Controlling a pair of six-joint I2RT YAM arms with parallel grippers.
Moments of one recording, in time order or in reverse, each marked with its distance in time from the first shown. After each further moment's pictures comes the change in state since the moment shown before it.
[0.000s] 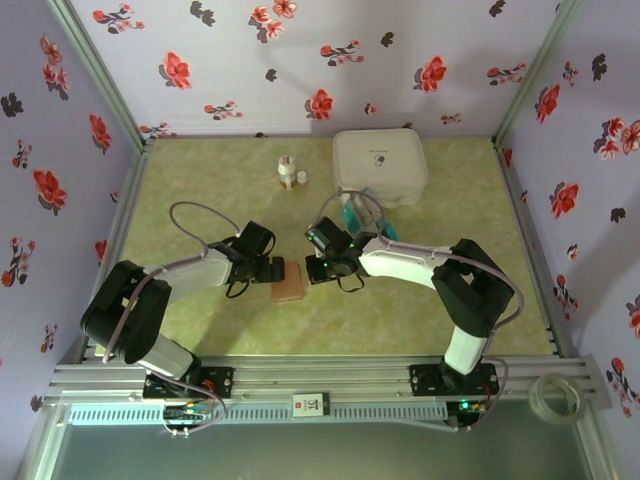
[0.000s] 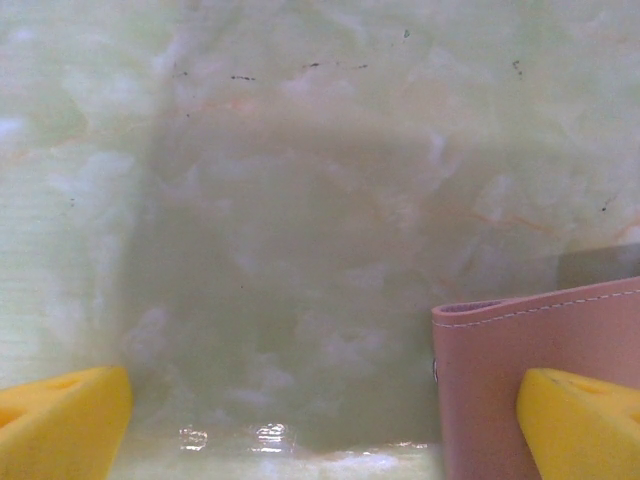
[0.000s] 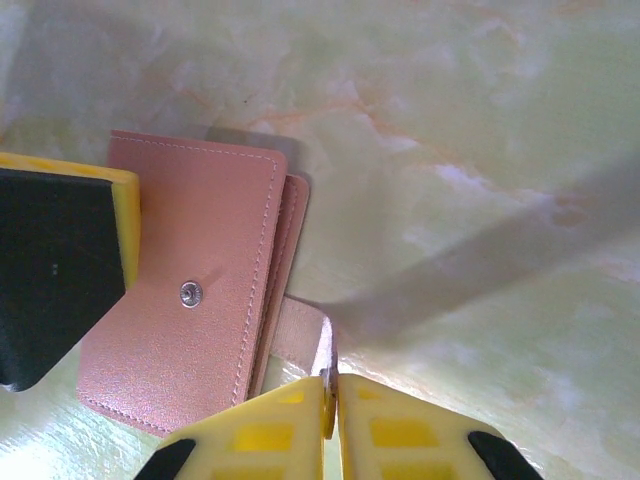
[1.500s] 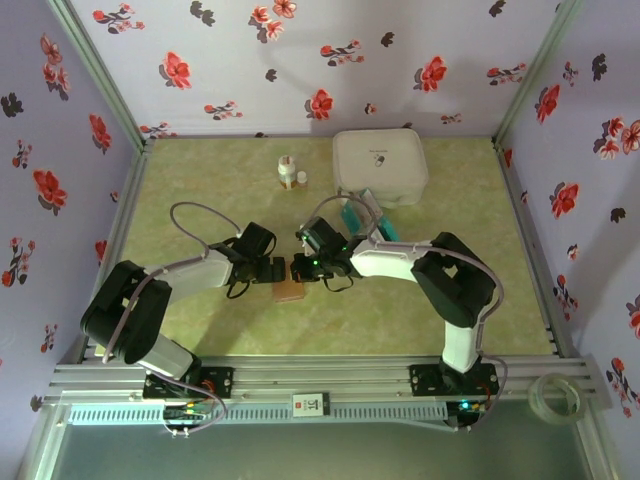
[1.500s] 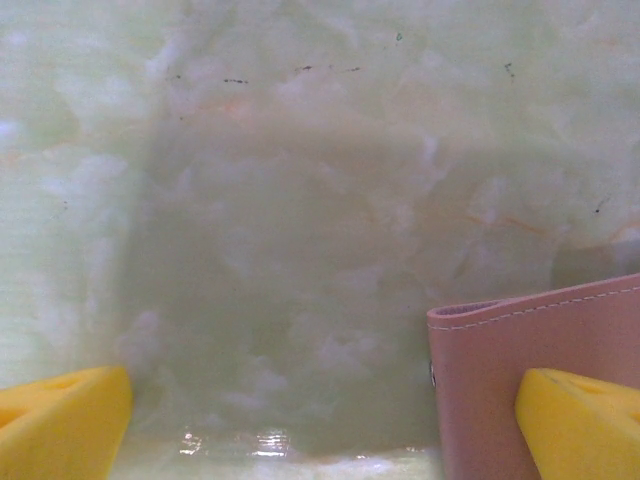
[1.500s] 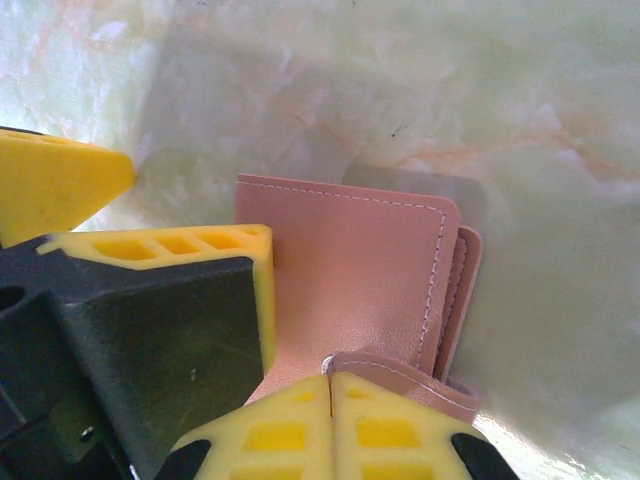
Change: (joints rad) left arm -0.008 0.000 -0.007 0.015 -0.006 -0.004; right arm -0.002 0.109 0.000 0.241 -0.193 0.123
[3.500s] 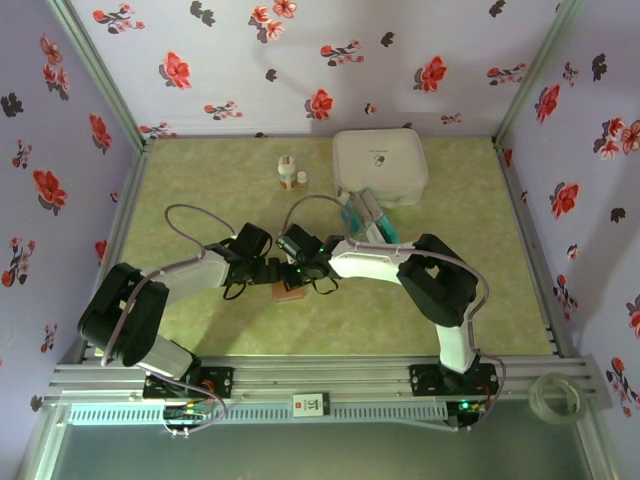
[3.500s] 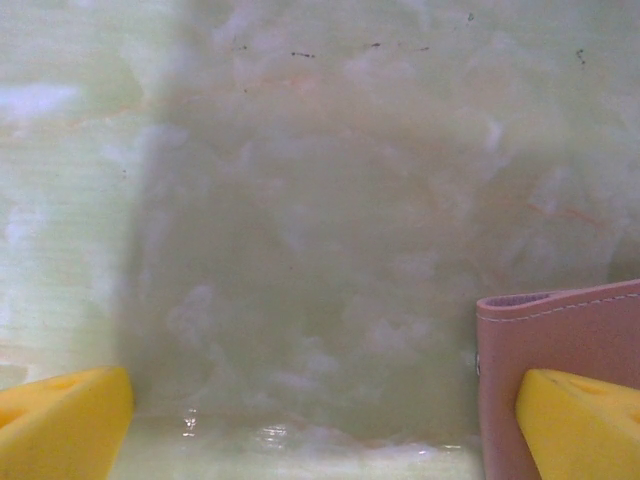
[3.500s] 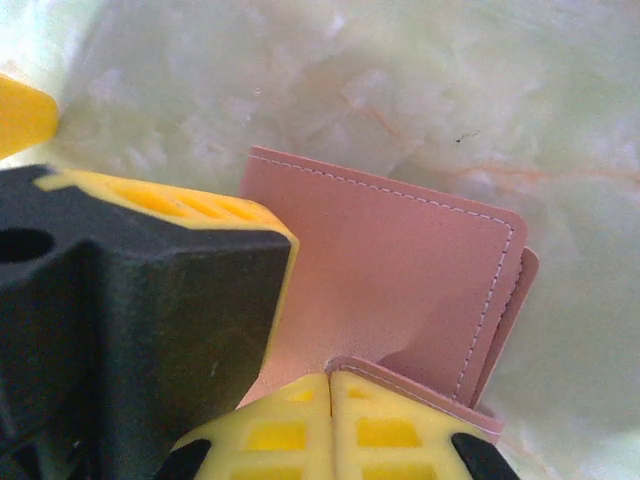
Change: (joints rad) left arm 0.031 -0.017 -0.013 -0.031 -0.002 -0.022; right arm 0.114 0.087 0.177 -0.219 0.201 -0.176
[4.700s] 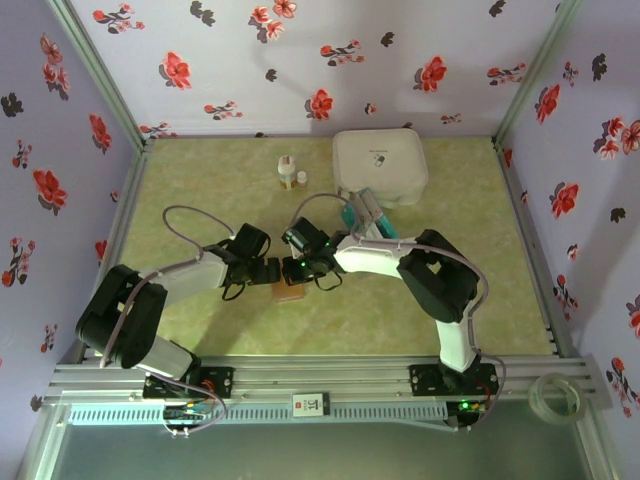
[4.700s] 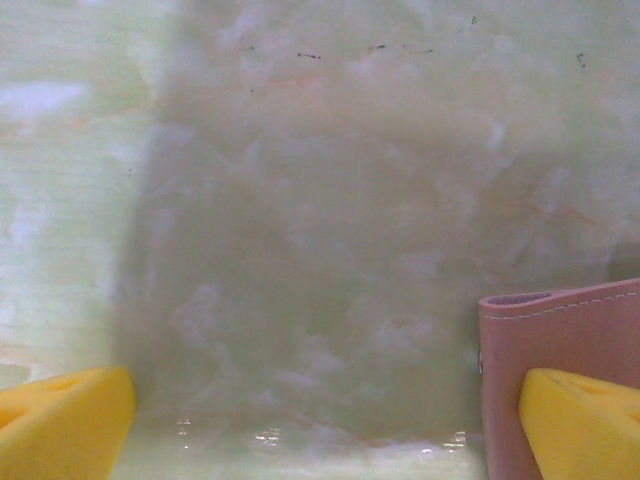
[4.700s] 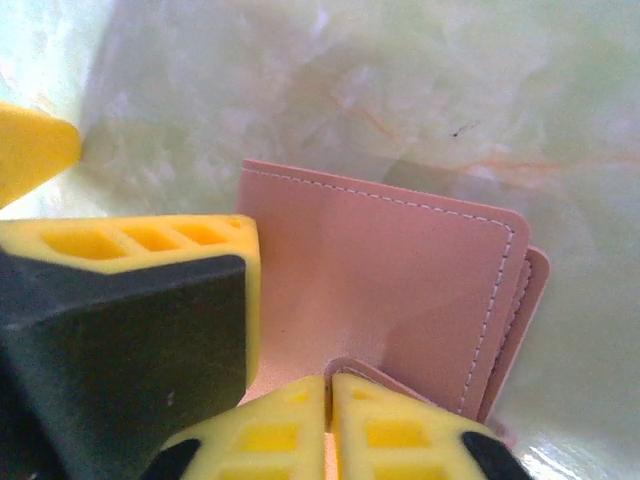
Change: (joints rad) left arm 0.008 -0.014 -0.017 0.016 0.008 0.000; right arm -0.062 0.010 -0.010 0.037 -0.145 0.075
